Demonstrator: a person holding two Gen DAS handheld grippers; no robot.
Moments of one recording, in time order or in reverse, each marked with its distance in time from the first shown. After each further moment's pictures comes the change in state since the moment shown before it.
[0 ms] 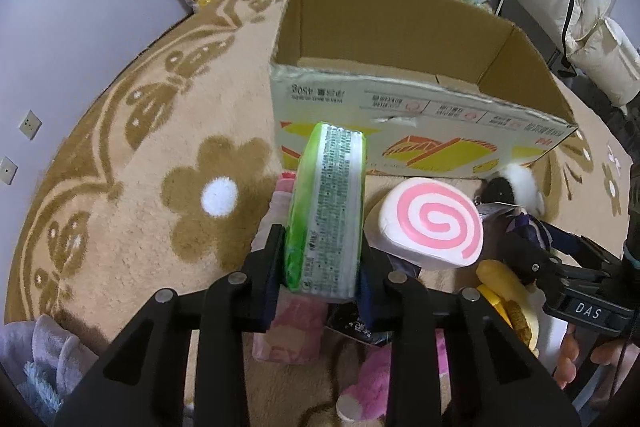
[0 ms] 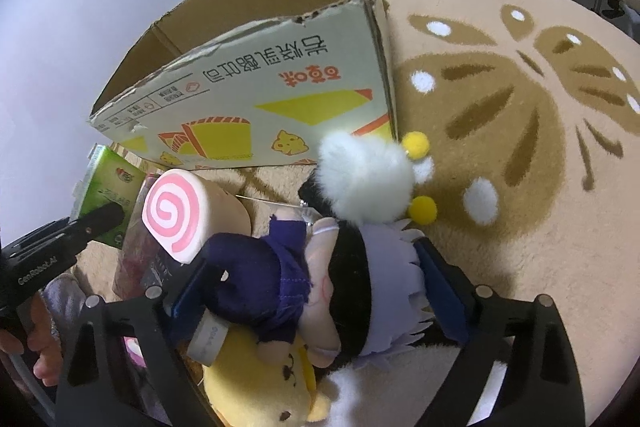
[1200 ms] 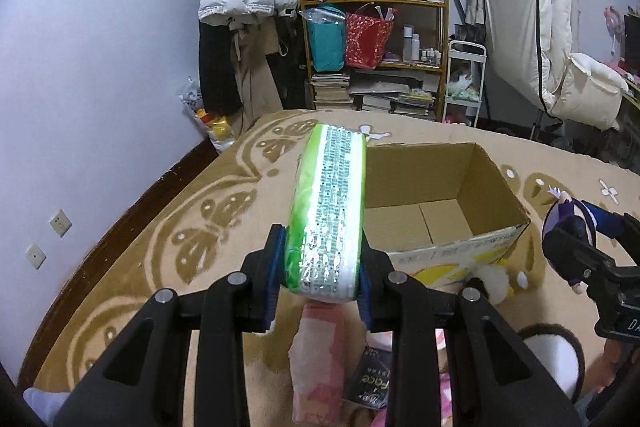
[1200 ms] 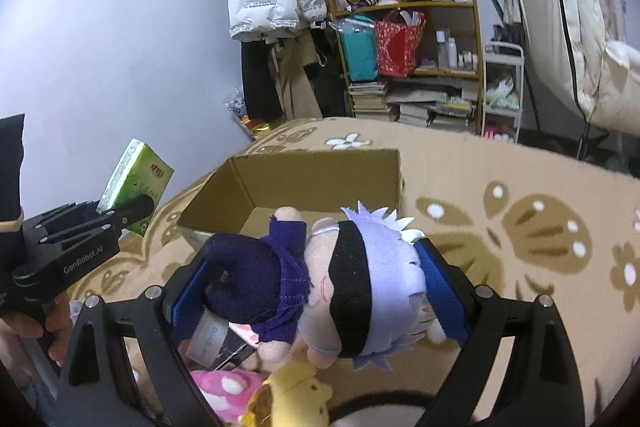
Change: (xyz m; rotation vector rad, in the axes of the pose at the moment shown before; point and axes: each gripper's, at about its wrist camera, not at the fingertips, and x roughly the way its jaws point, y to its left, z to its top) left arm -0.092 -0.013 0.028 0.114 -0.446 0.082; right arm -0.118 0.056 0.021 -0.195 -0.449 -0.027
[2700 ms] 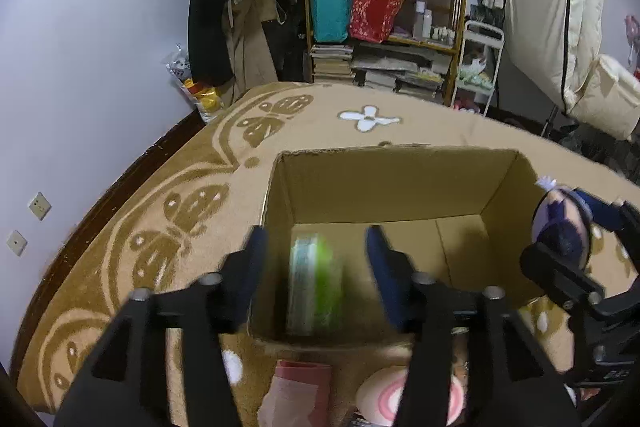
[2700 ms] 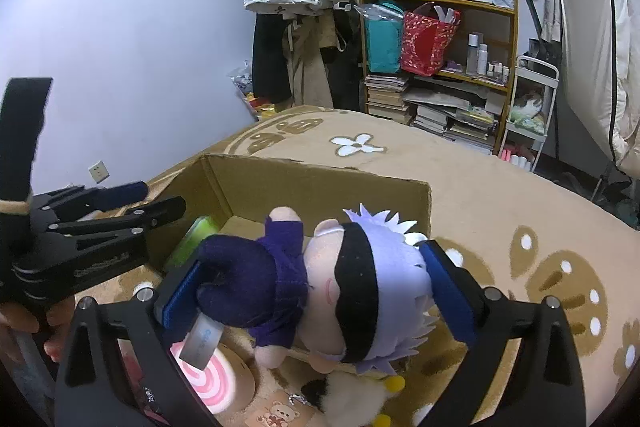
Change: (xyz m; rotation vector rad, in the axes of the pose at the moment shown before) left arm 0.104 -0.007 0.027 -0.052 0.117 -0.017; right arm 0.092 -0.001 0.036 -0.132 0.066 0.012
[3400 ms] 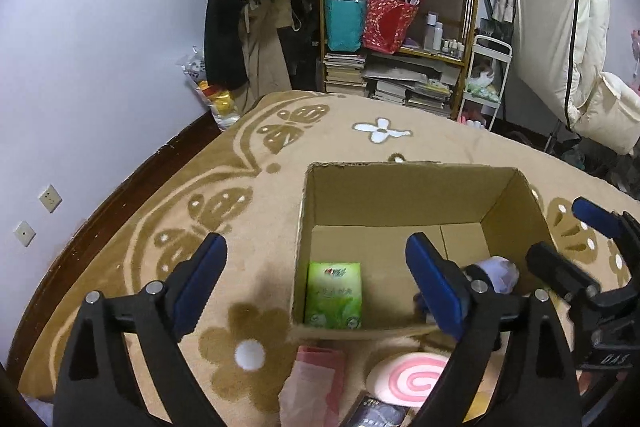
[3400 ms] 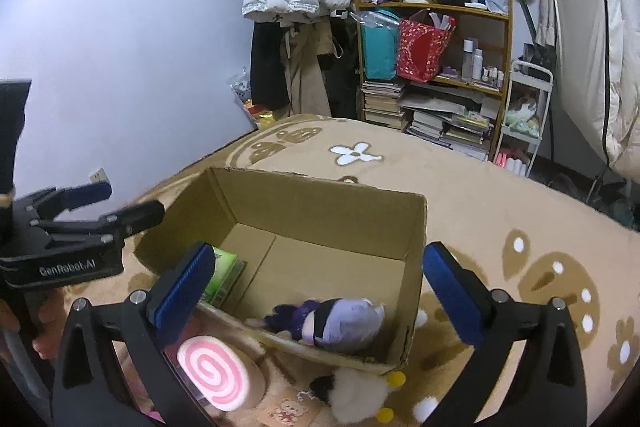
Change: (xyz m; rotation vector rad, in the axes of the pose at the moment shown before) left arm -0.032 0.018 0.008 -0.045 -0.022 0.013; right arm -0.020 0.005 0.004 0.027 -0.024 -0.002
